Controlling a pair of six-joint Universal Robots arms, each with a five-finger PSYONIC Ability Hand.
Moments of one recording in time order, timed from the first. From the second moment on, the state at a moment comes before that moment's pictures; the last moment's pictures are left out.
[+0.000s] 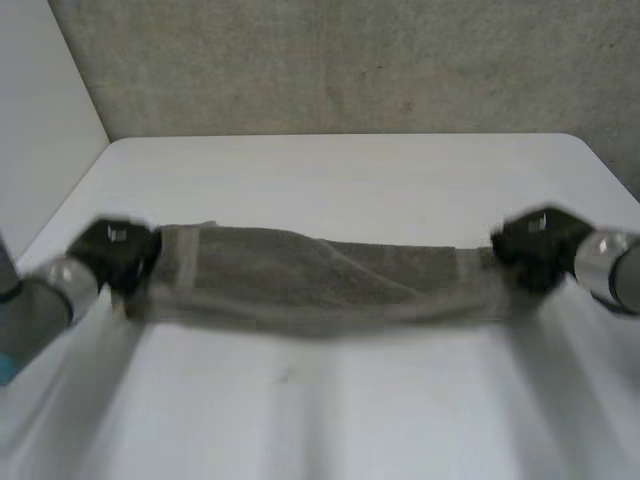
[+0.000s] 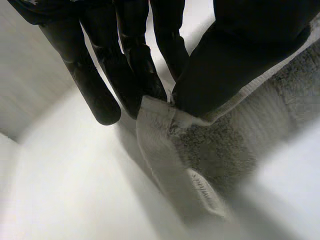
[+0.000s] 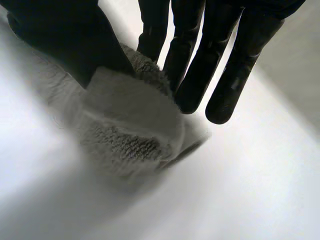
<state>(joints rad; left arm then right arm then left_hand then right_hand) 4.62 -1.93 -1.64 3.22 -1.31 3.67 1.70 -1.18 1.38 0.33 1.28 2.46 1.17 1.22 1.22 1.22 1.02 0.96 1.17 1.19 1.20 0.99</state>
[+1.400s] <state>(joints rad) 4.72 -1.86 -2.05 3.50 -1.16 3.66 1.69 -1.23 1.64 0.20 1.20 2.63 0.54 0.54 0.54 0.54 0.36 0.96 1.17 1.19 1.20 0.99</state>
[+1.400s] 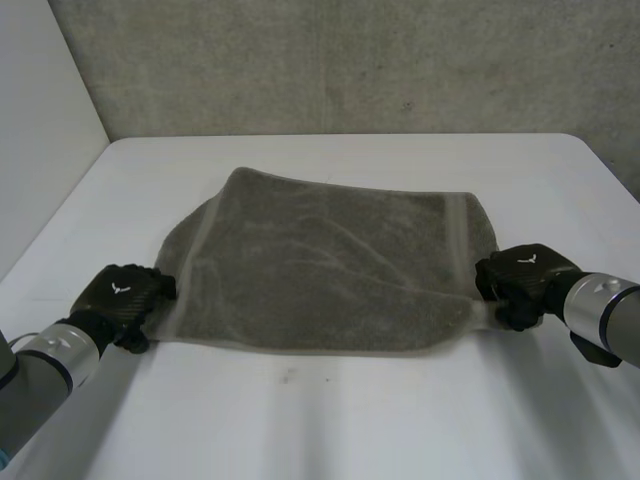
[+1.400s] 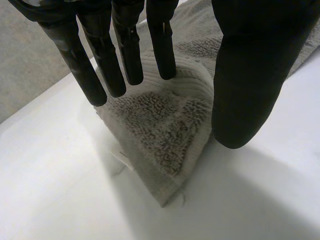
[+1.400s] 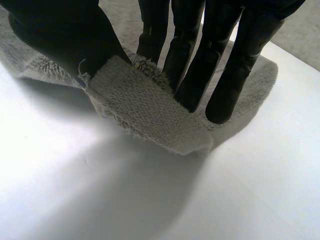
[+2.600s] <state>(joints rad) 4.74 -1.34 -1.66 2.94 -1.14 3.68 1.66 -1.62 1.23 0.72 1.22 2.42 1.18 1.22 1.22 1.22 1.03 0.96 1.17 1.19 1.20 0.99</state>
